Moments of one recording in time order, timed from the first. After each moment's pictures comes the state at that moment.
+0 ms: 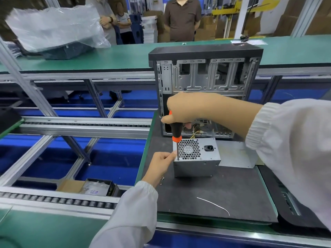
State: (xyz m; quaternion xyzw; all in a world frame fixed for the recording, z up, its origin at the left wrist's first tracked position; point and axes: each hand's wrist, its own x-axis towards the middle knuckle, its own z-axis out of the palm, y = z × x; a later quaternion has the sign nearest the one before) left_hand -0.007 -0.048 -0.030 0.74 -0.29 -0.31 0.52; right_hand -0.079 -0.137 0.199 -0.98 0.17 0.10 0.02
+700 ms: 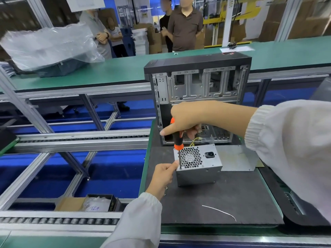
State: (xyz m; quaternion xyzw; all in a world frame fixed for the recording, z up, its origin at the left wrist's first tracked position) left_hand -0.009 -0.048 -0.033 0.71 -0.25 -0.37 0.55; right_hand -0.083 -0.143 0.208 -0.95 0.24 0.15 0.11
